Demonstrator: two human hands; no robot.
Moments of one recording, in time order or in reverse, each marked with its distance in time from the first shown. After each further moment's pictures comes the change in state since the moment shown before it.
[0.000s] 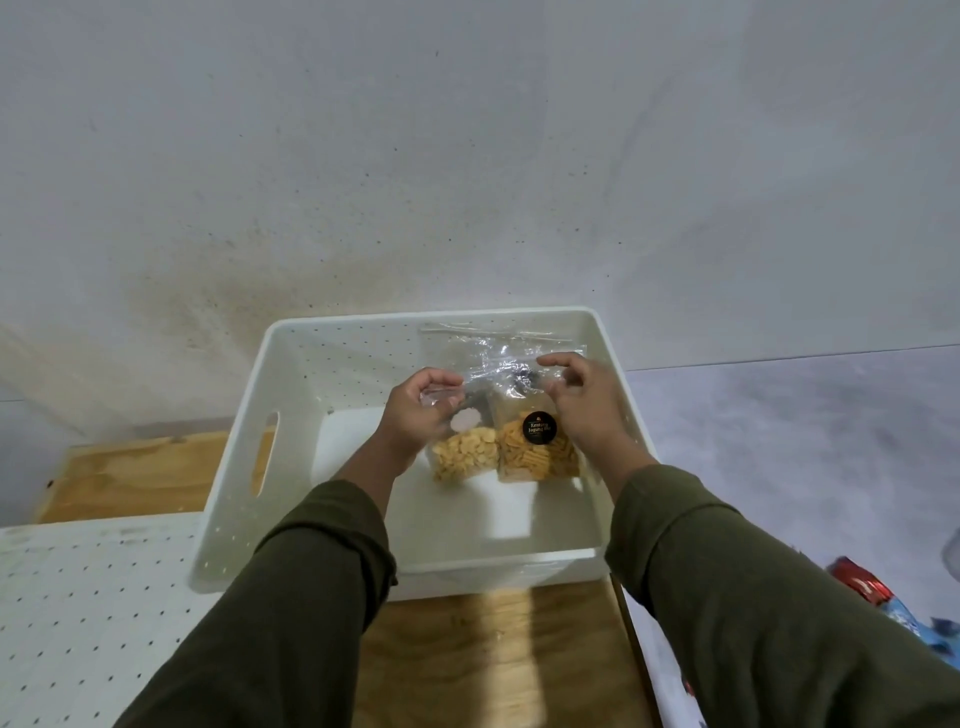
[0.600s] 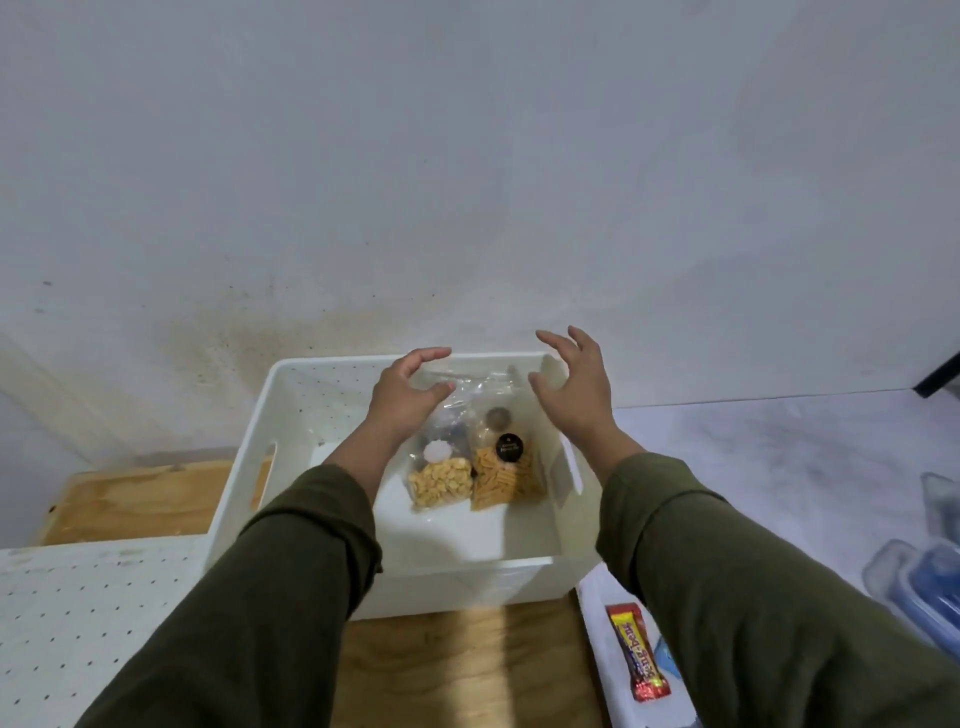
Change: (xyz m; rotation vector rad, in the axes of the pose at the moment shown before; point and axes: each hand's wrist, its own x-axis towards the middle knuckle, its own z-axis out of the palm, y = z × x) left_hand -0.014 0.081 0.006 0.219 0.090 0.167; right_hand -0.006 -0.066 -0.049 -0.159 0.036 -0.216
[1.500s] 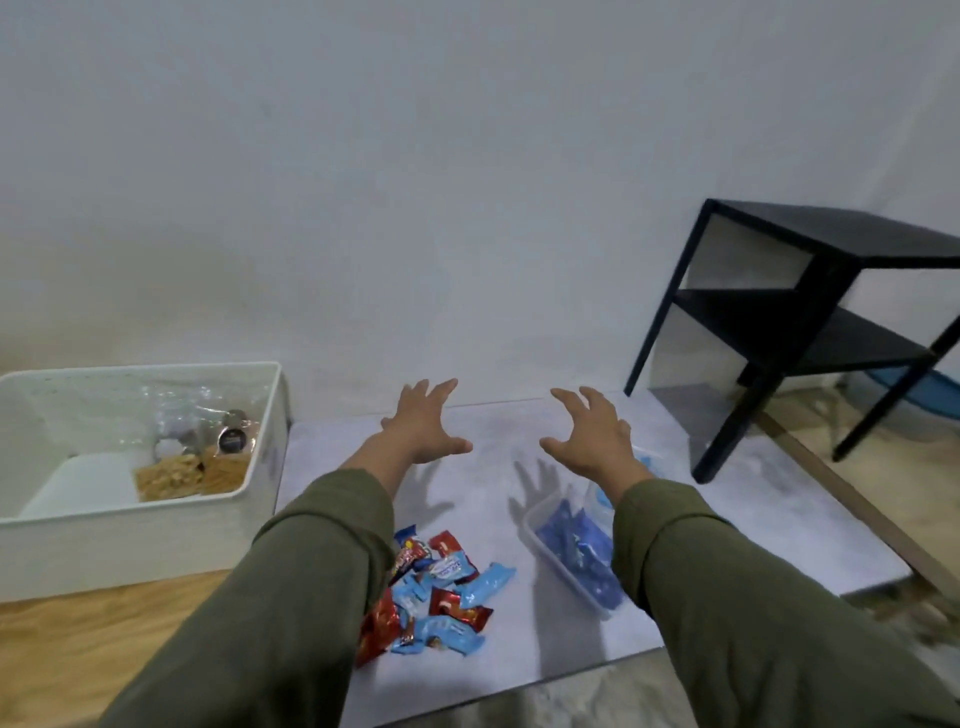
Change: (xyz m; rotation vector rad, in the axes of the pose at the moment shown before) left_hand -0.145 0.185 0.359 0.703 -0.349 0.123; right_hand -0.109 0.187 -0.410 -0.614 -0.105 0.140
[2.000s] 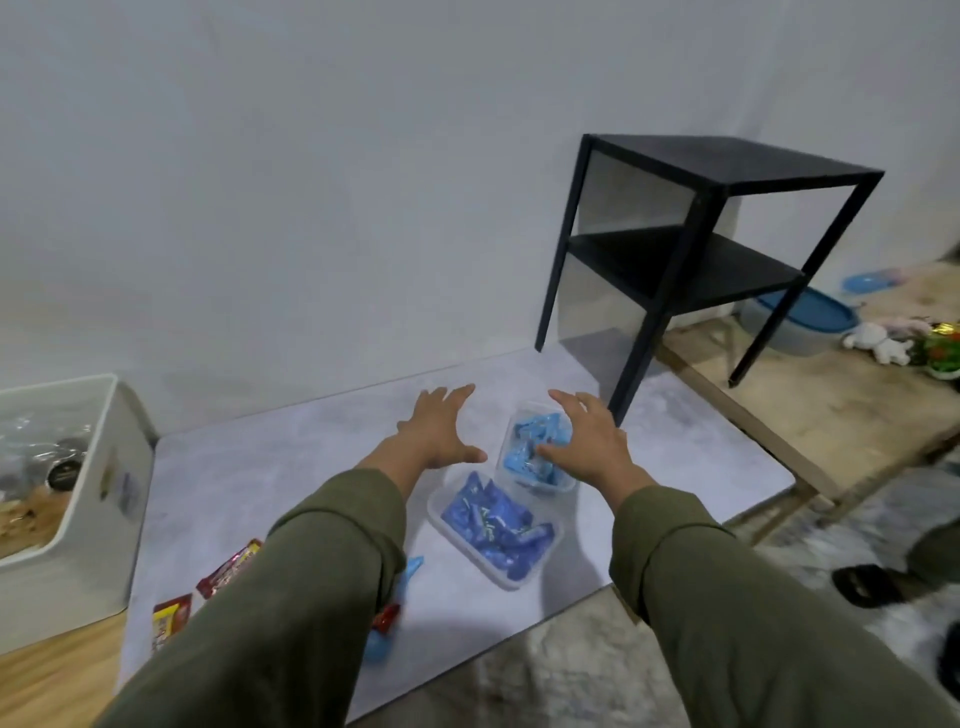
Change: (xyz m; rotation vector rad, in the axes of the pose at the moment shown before) left_hand 0.054 0.112 0.106 0.100 -0.192 0.186; right_hand -0.017 0.136 -0.012 0.094 -0.003 0.208
